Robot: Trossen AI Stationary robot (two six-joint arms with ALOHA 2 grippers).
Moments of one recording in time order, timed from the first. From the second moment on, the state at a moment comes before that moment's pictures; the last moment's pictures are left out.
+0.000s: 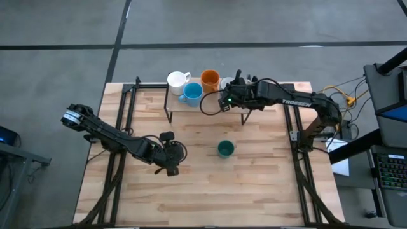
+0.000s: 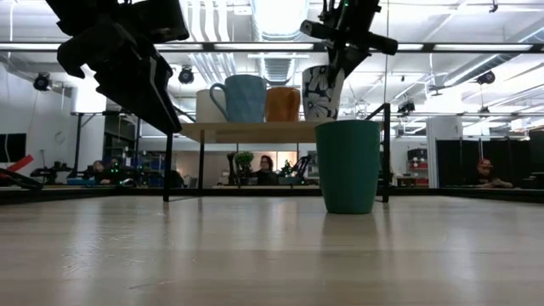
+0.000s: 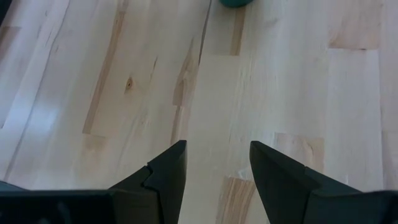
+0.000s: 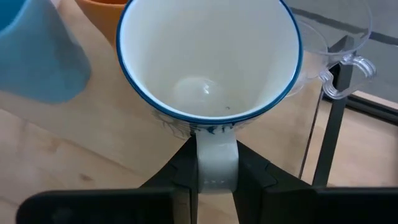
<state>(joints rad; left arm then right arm) -0.39 1.41 0.88 -0.50 -0.48 -0.39 -0.18 1.64 1.63 -1.13 0.54 0.87</state>
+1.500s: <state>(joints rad) -0.39 1.41 0.88 -0.50 -0.48 -0.39 -0.21 1.65 1.63 -1.14 0.55 0.88</state>
